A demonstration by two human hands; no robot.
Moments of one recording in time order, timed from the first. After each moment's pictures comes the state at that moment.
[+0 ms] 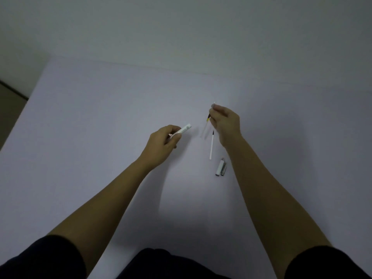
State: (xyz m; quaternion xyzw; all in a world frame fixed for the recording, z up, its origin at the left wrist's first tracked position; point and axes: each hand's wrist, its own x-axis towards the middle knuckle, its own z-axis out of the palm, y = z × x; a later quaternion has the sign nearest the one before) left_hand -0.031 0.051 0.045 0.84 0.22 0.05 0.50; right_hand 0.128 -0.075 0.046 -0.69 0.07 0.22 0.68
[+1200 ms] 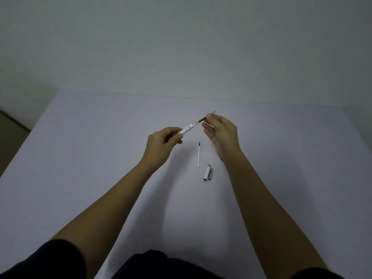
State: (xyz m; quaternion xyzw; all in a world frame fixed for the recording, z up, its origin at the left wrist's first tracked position) left_hand -0.035 0.010 0.110 0.79 0.21 0.14 0.56; right_hand 0.075 -0.129 0.135 -0.59 0.03 0.23 0.77
